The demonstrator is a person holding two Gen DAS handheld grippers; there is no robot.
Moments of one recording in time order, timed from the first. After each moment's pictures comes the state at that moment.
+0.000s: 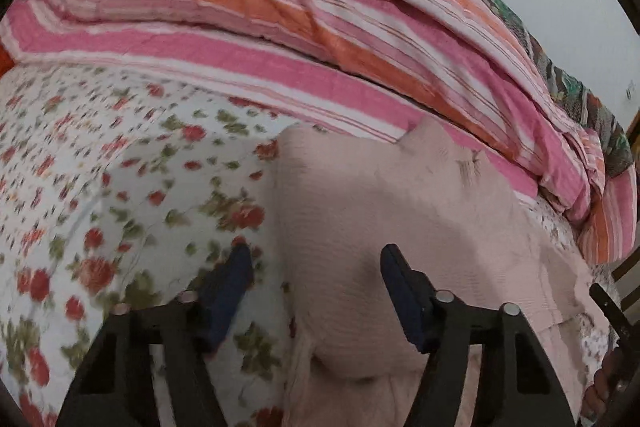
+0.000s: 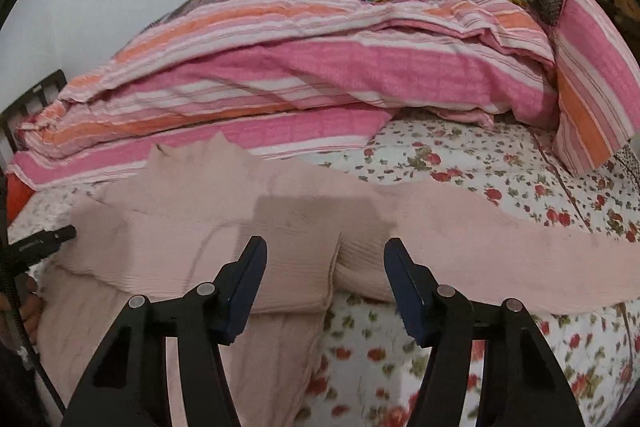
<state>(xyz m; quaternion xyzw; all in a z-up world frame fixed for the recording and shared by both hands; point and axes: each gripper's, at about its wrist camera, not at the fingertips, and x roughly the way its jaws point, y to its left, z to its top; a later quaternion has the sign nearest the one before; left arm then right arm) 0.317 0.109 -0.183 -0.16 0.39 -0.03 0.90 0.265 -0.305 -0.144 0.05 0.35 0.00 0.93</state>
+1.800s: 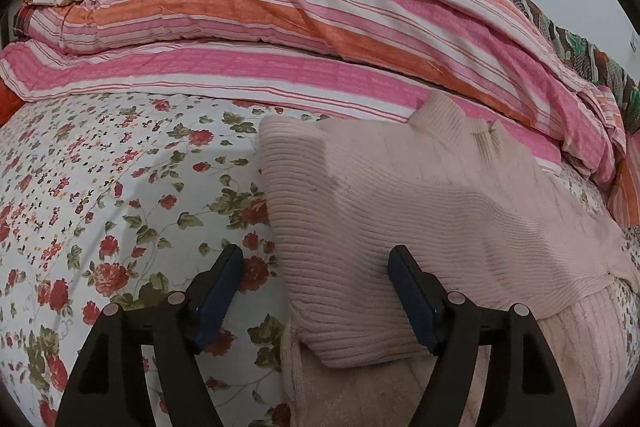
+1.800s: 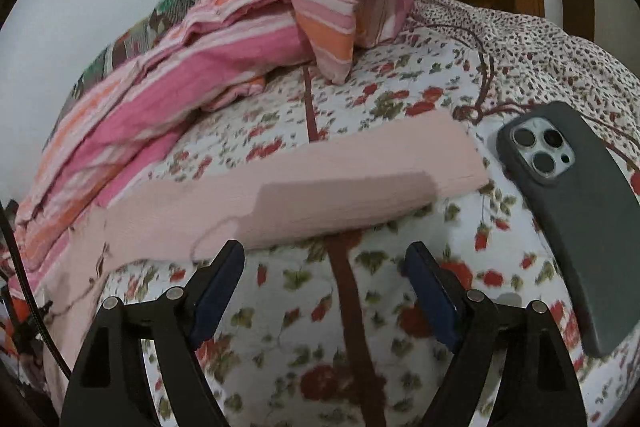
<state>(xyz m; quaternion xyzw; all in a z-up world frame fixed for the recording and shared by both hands) 0.305 0.090 -0.181 -0.08 0.40 0.00 0.91 0.154 -0.569 -0.175 0.23 0.34 -0.12 0.90</state>
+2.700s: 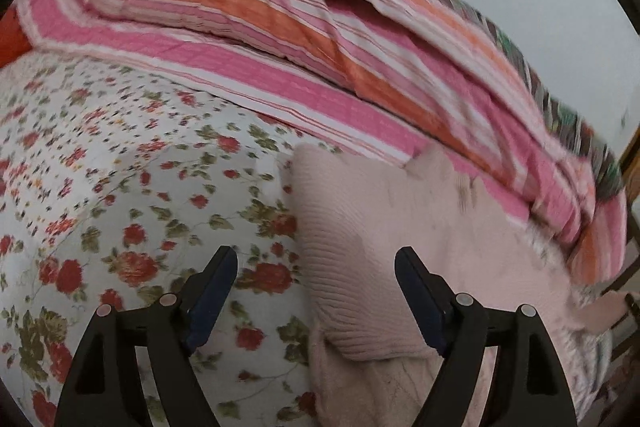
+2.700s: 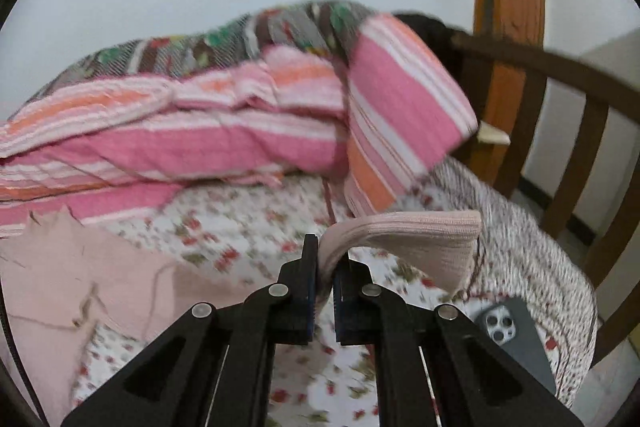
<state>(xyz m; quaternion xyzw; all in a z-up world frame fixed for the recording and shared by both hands) 0.285 0.135 -0.169 -0.21 0.36 -0.02 0.91 0.196 -0.456 -0.054 0.01 0.25 -0.20 0.95</state>
